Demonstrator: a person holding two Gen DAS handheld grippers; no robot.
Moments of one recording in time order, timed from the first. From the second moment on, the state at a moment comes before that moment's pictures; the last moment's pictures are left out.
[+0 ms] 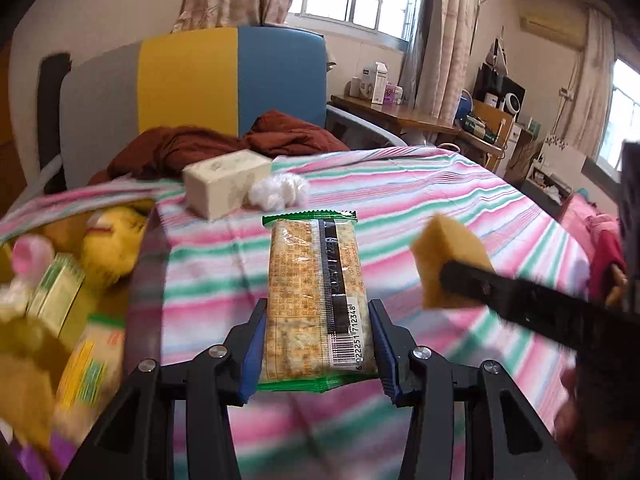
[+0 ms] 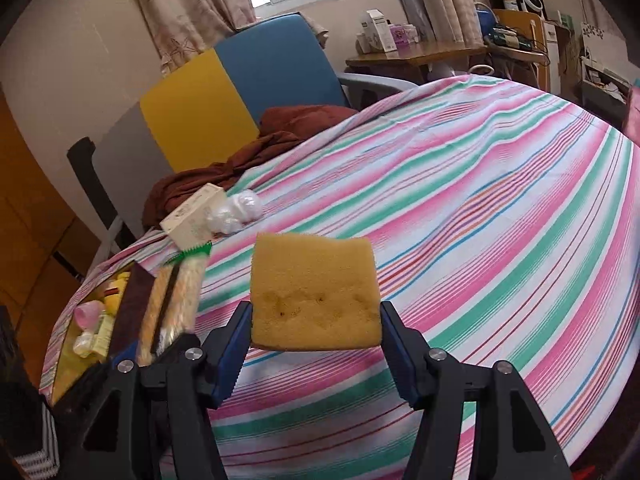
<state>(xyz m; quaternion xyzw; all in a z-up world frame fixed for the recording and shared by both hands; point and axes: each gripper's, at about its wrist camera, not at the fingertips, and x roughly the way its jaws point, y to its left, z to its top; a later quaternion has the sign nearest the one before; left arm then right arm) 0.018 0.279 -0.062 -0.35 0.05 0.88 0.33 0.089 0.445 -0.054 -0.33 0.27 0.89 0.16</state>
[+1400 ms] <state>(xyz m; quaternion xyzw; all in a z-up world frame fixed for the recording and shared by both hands) -0.089 0.033 -0.033 -0.45 -0.04 0.88 0.17 -0.035 0.212 -0.028 -0.42 0.10 0.90 -0.03</state>
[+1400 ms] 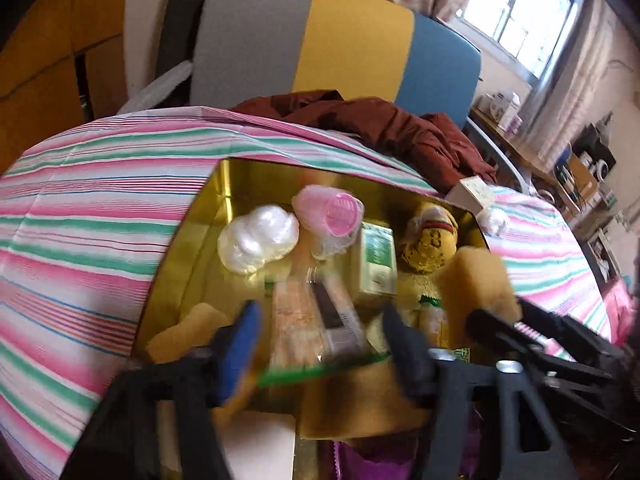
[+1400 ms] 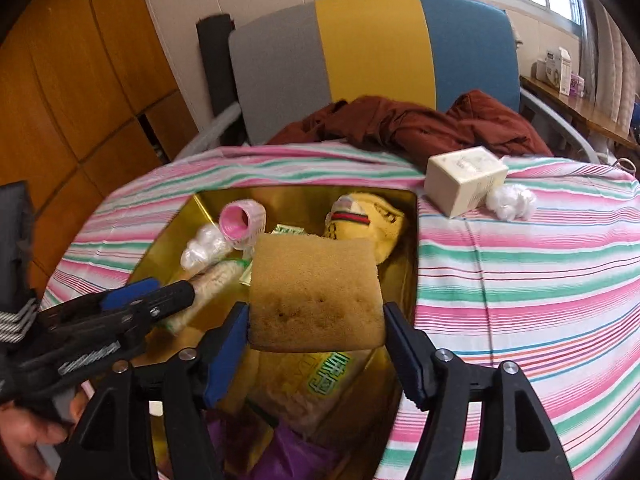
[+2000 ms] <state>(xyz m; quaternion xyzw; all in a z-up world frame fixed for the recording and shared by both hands) -0.027 -0.016 -0.012 -0.37 -0.19 0.91 0.05 0.003 0.244 -0.020 -0.38 0.18 0.90 -0.04</state>
